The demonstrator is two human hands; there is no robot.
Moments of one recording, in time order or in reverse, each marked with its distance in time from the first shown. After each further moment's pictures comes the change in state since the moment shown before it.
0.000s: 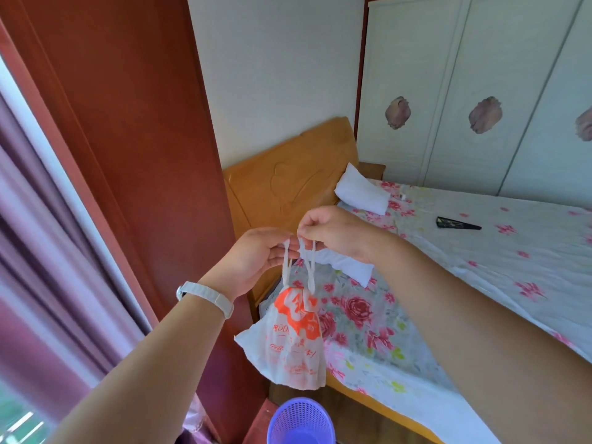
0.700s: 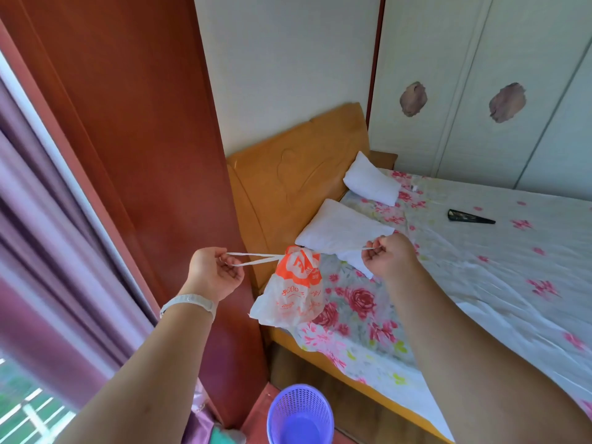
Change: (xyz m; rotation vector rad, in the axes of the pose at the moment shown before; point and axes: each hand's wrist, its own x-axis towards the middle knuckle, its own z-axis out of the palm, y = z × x) left_hand 0.018 -0.068 -0.069 -0.811 0.641 -0.345; right_hand 0.022 0.136 -0.023 1.337 0.736 0.623
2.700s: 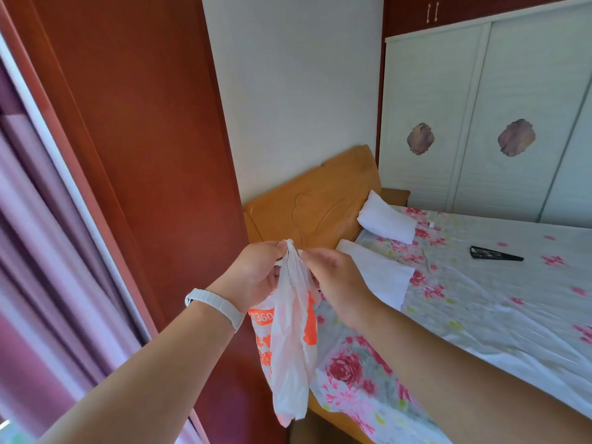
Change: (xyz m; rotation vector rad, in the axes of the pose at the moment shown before) left_hand -0.069 0.036 0.101 0.724 -0.399 0.311; right_hand -0.096 0.047 0.093 -0.826 -0.640 -0.681
